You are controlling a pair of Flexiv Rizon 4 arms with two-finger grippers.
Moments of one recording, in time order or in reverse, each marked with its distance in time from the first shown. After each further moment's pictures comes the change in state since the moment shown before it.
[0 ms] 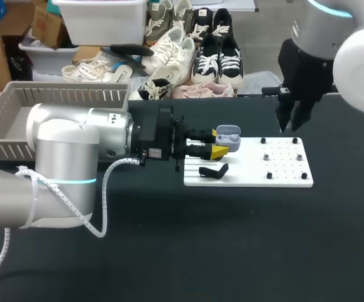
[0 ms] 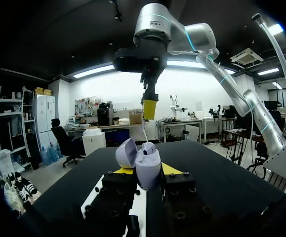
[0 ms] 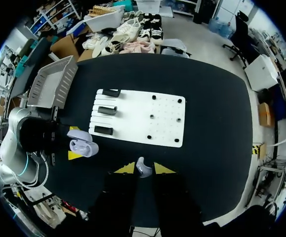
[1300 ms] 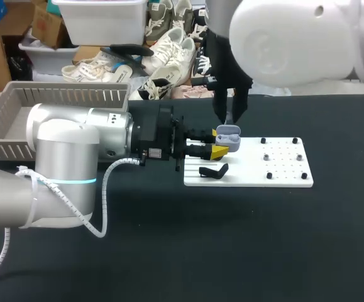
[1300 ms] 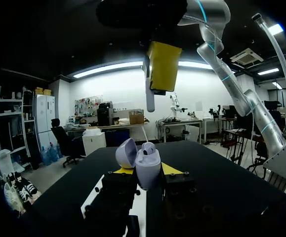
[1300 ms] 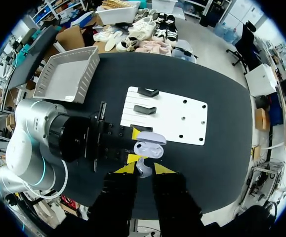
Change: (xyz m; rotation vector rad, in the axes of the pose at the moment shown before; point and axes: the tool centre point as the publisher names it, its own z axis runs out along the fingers) left arm 0.000 0.000 0.000 0.000 0.000 0.000; right arm -0.010 0.112 -0.018 0.057 0.036 -0.032
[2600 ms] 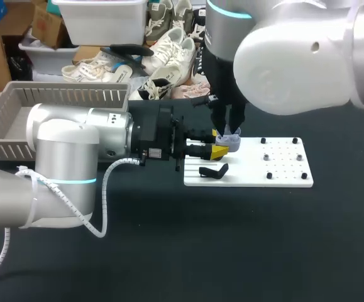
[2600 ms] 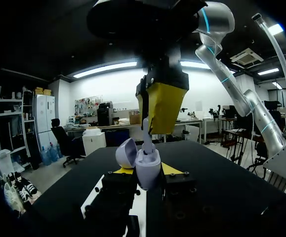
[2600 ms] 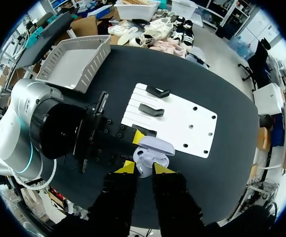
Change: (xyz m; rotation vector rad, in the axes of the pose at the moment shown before) left arm 0.000 0.000 0.000 0.000 0.000 0.000; right arm -0.002 0.000 0.037 -0.010 -0.013 -0.155
